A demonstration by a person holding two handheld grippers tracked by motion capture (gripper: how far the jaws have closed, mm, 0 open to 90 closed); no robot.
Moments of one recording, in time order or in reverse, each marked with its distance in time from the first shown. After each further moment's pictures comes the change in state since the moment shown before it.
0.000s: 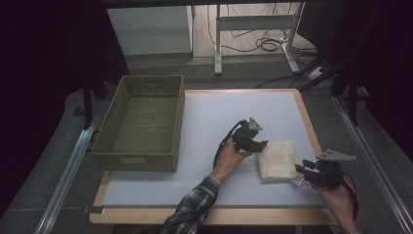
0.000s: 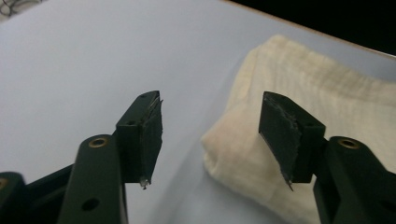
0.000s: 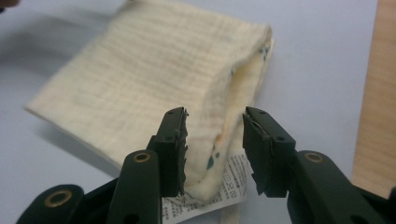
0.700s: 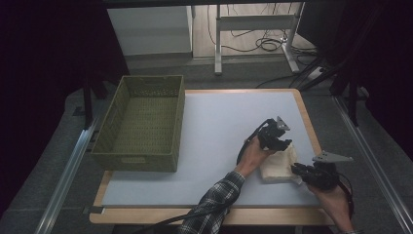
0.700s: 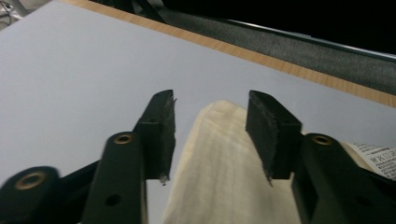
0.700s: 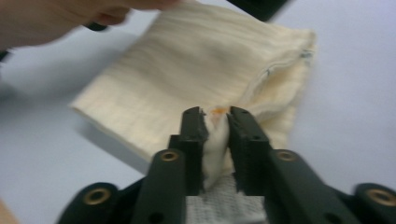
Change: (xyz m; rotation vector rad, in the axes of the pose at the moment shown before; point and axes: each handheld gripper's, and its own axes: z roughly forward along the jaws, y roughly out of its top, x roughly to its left) left arm -0.040 0.050 0.046 -0.019 -0.045 0.105; right arm 0.008 -0.001 0.002 -0.023 0.096 -0.011
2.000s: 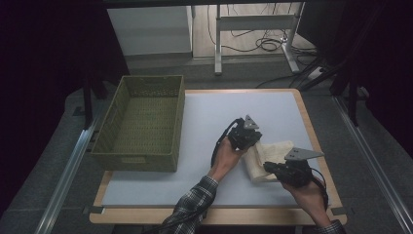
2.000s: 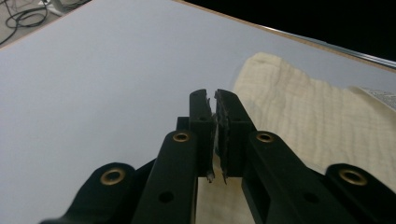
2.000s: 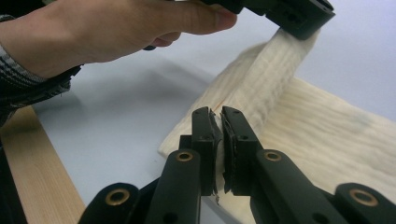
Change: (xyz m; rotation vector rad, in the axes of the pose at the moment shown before) left arm 0.030 -0.042 -0.071 -0.031 0.045 -0.061; right arm 0.068 0.042 0.022 -0.041 0.189 -0.118
